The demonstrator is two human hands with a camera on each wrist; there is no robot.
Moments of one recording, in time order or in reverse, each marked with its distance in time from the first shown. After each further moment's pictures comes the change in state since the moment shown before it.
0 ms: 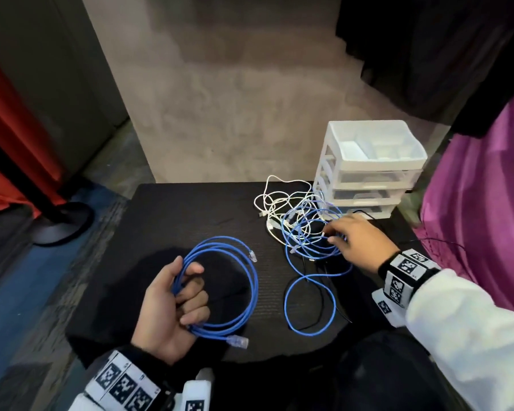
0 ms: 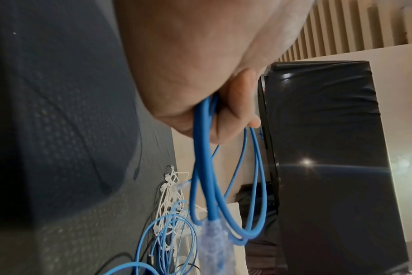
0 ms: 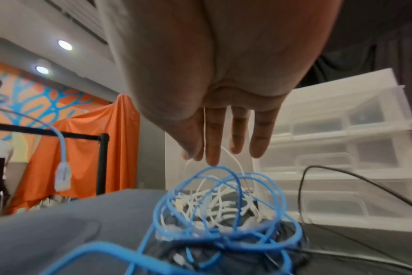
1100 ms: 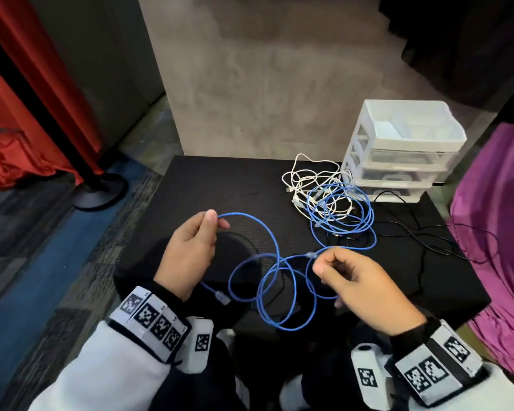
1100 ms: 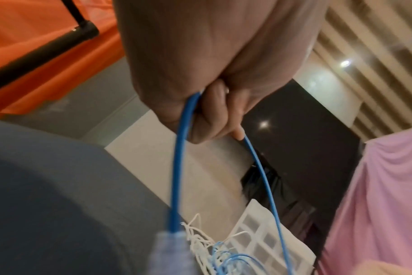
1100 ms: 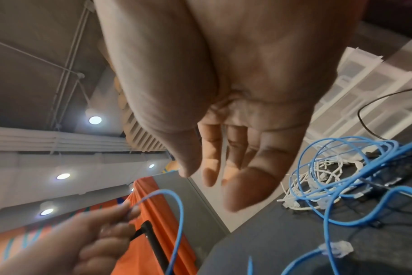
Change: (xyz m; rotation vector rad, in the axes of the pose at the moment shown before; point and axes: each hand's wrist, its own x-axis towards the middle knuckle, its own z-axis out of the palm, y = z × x) left_hand -0.022 0.013 -0.005 0.820 0.187 0.542; right_hand -0.129 -0.155 -0.008 0.843 -0.071 0.189
